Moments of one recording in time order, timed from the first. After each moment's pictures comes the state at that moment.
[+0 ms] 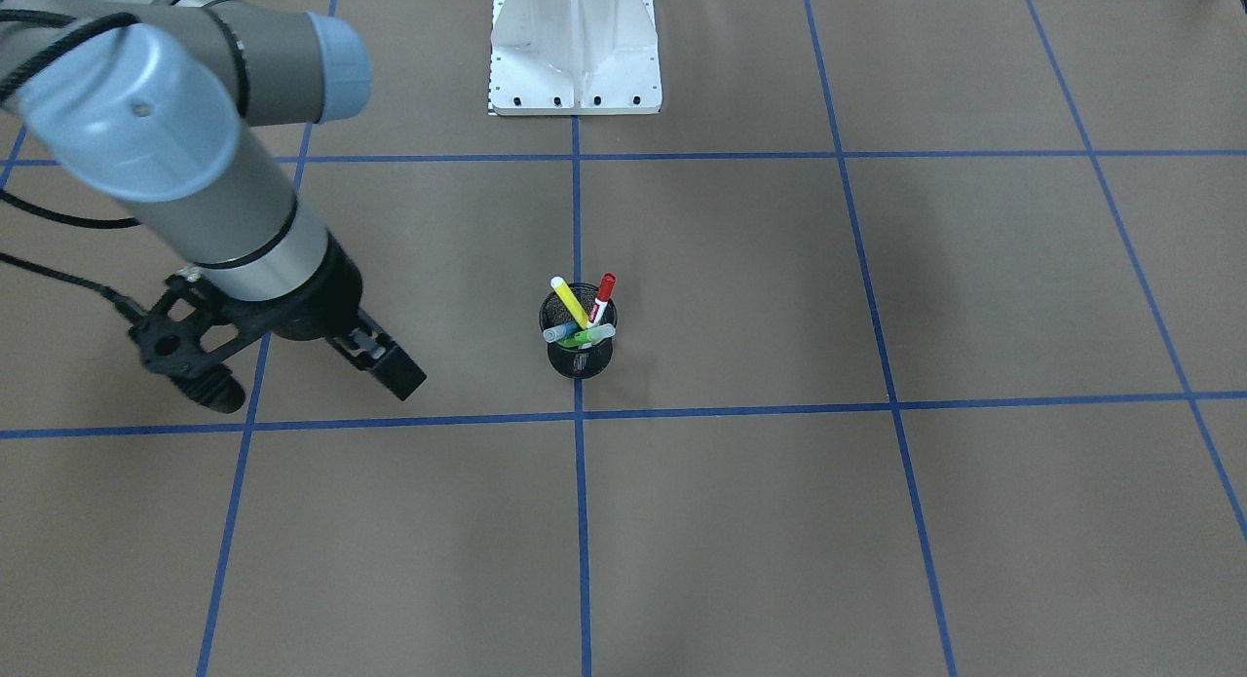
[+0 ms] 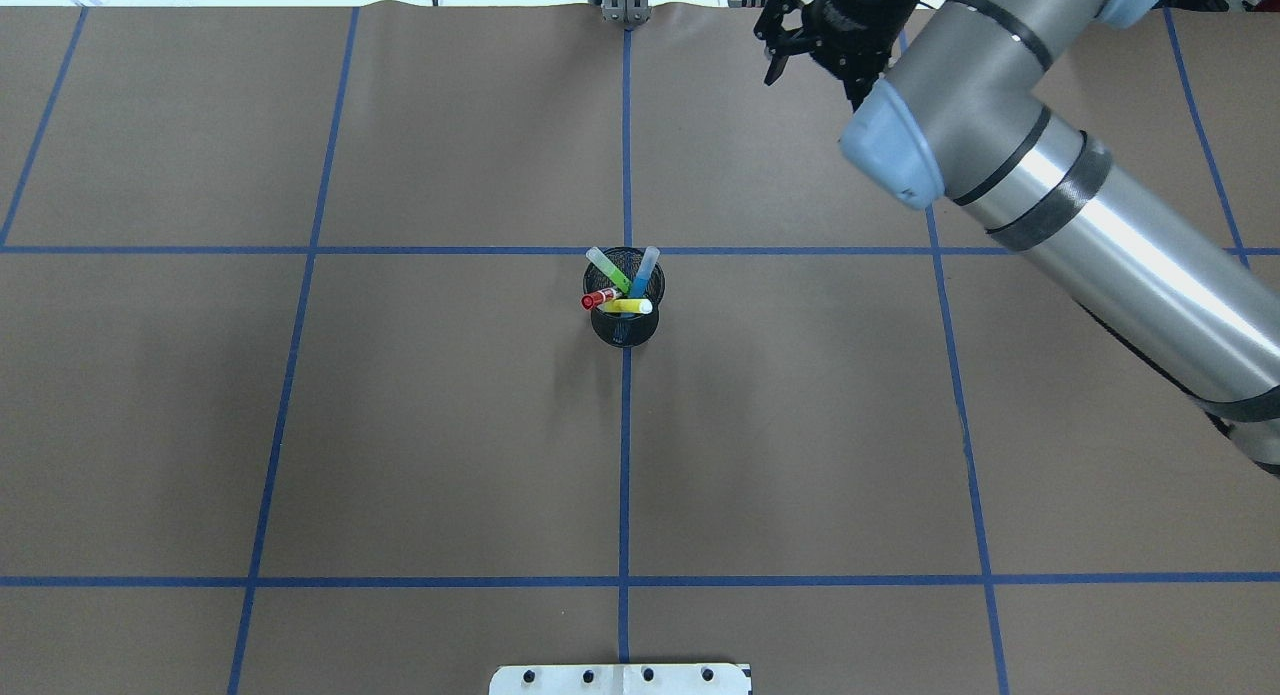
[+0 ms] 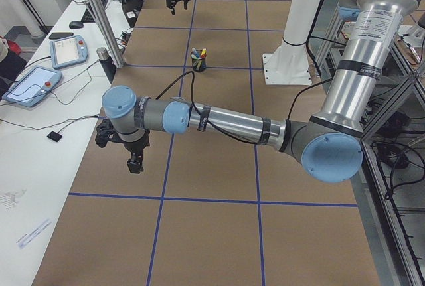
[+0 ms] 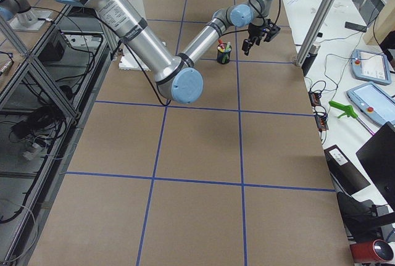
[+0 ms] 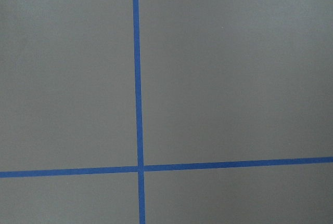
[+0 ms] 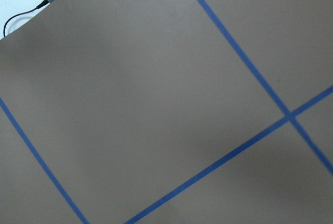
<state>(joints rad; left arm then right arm) -1.57 -1.87 -1.47 -1.48 -2.41 -0.04 0.92 -0.72 1.56 -1.80 2.19 1.64</state>
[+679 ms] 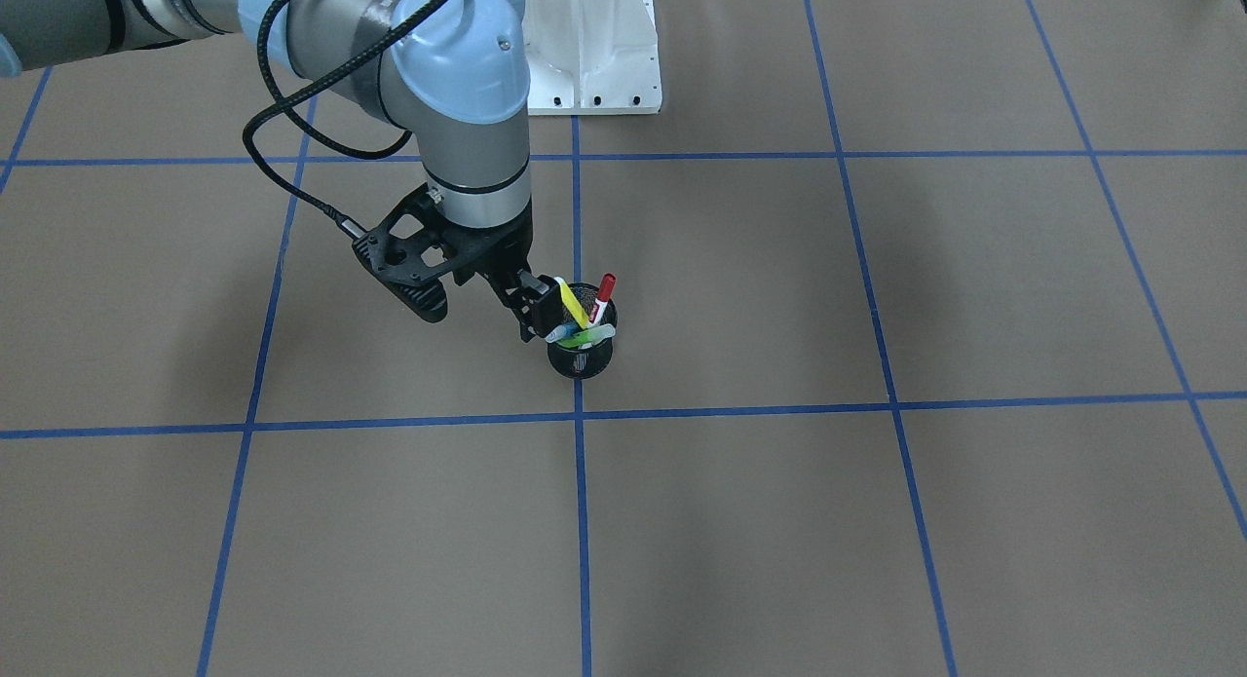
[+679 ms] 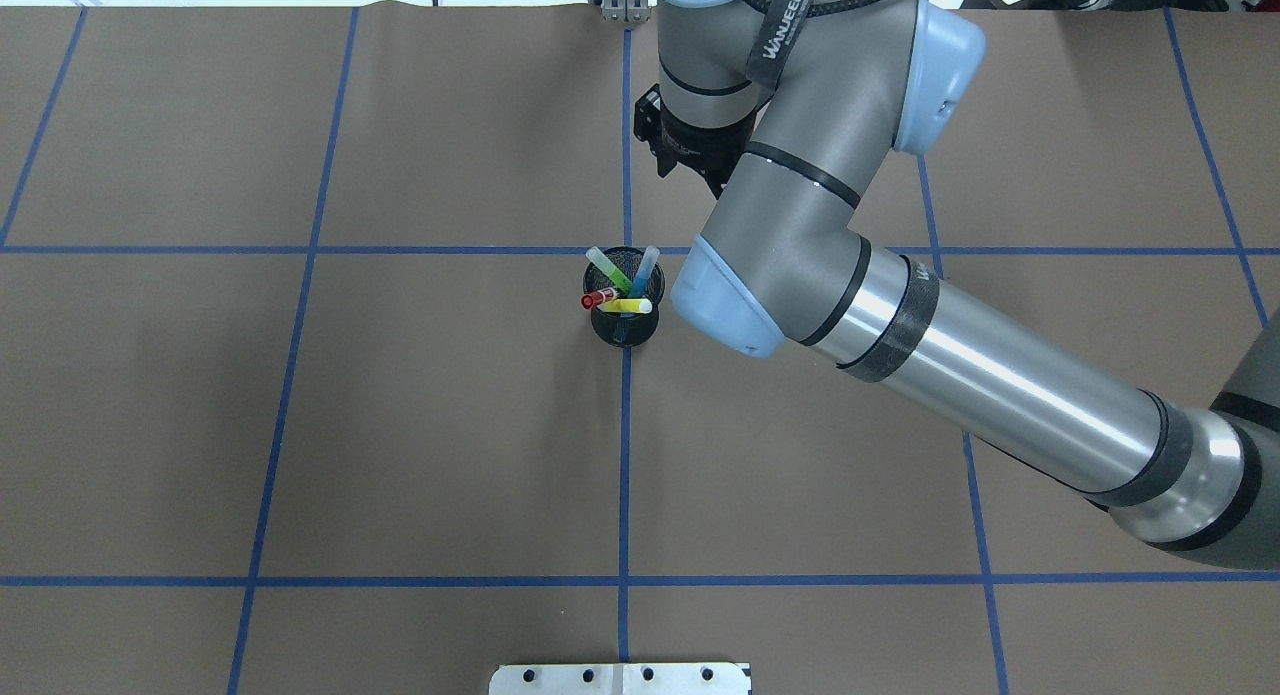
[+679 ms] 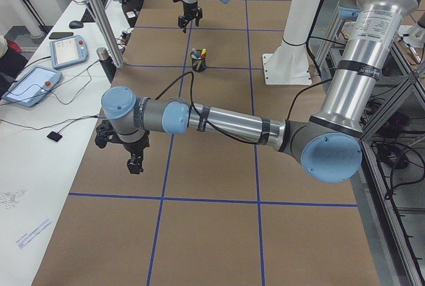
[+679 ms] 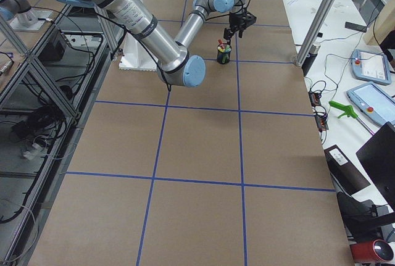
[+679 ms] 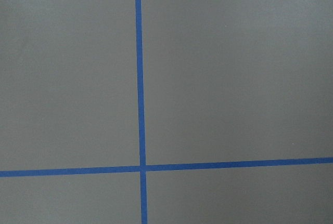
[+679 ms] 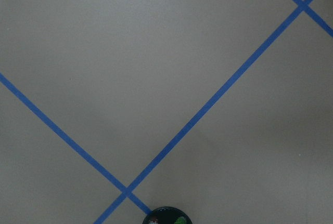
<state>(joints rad) -1.57 -1.87 -1.47 -1.49 -2.41 -0.04 0.71 -0.64 1.57 -1.88 1.93 1.75</state>
